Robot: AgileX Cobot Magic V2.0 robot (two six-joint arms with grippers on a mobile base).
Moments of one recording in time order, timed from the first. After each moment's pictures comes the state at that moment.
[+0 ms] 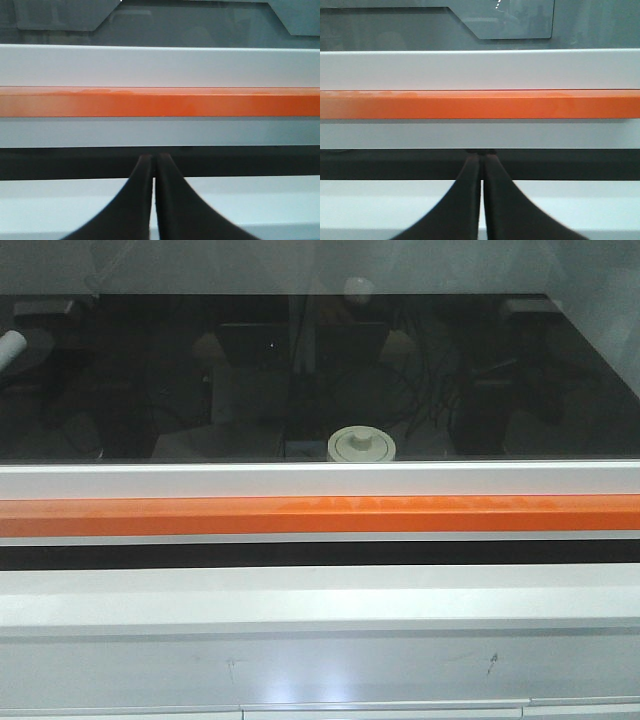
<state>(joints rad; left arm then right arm) -0.02 -0.01 0.03 0.01 0.10 -0.10 0.01 -0.01 0.03 -0.05 0.04 0.05</state>
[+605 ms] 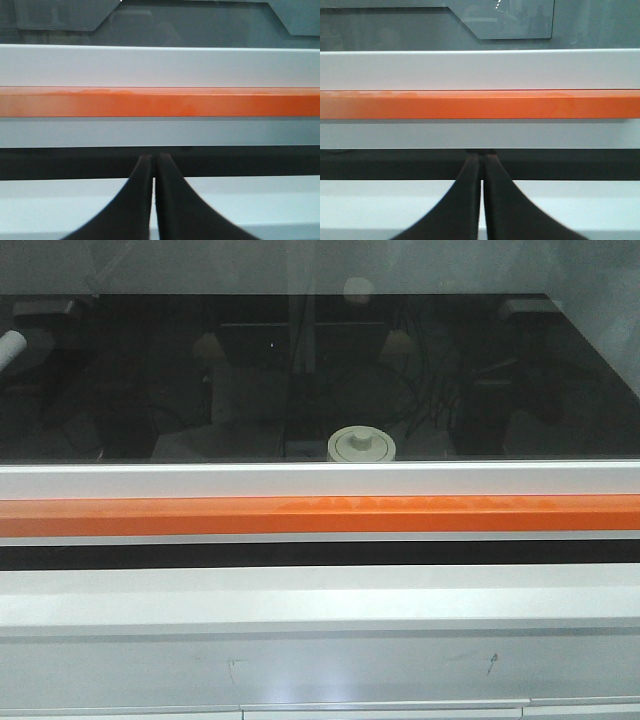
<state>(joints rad) -0.02 -0.01 0.03 0.01 0.10 -0.10 0.01 -0.01 0.03 -0.05 0.04 0.05</state>
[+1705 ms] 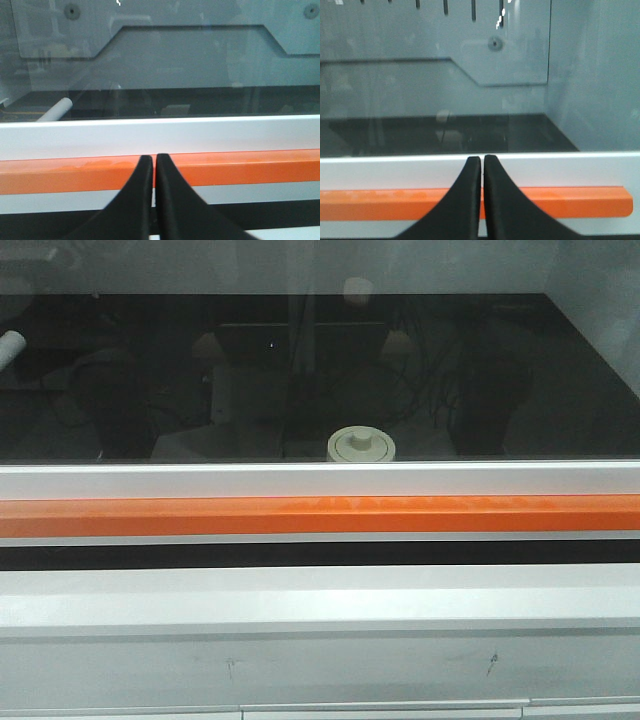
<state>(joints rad) -0.02 0.18 -0.21 -0.02 0.12 -0.05 0.01 0.17 -0.30 -0.05 0.13 0.07</state>
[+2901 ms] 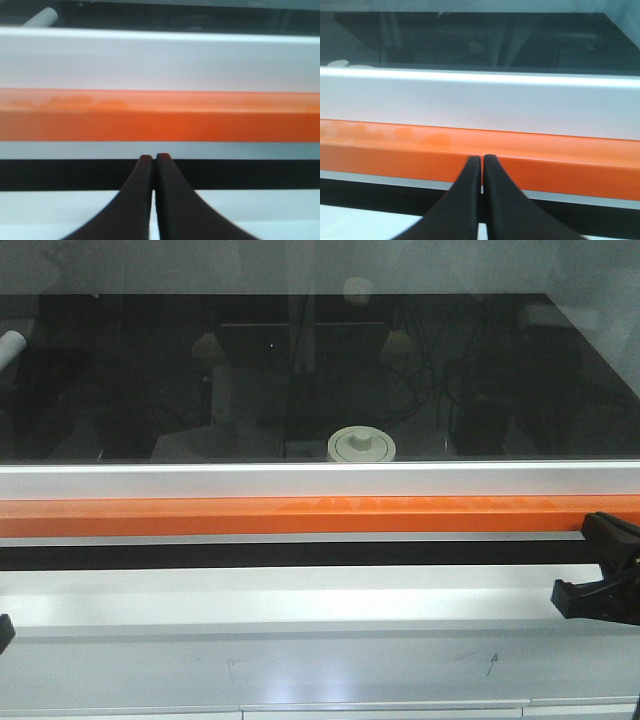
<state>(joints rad) -0.02 0.67 -0.19 -0.05 -0.08 -0.07 0.13 0.82 -0.32 -0.04 -0.14 0.07</state>
